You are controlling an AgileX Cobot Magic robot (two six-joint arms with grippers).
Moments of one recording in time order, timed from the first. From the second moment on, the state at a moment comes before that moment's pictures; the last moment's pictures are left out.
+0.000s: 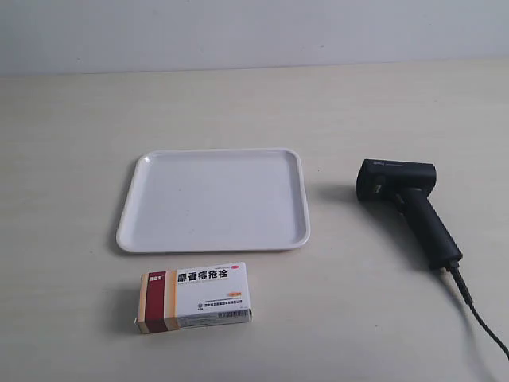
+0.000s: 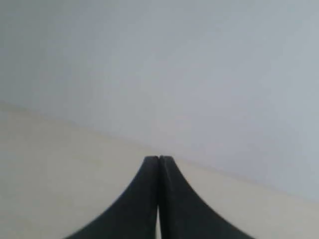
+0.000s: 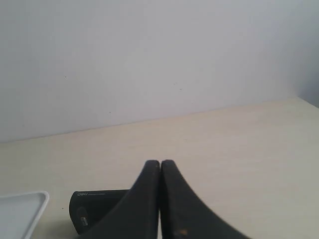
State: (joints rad) left arm -0.02 0.01 0.00 0.01 0.01 -0.33; right arm 0.10 0.01 0.00 0.12 0.17 0.03
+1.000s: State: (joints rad) left arm -0.60 1.44 -0.47 1.34 -0.46 -0.96; right arm 0.10 0.01 0.00 0.12 0.16 0.03
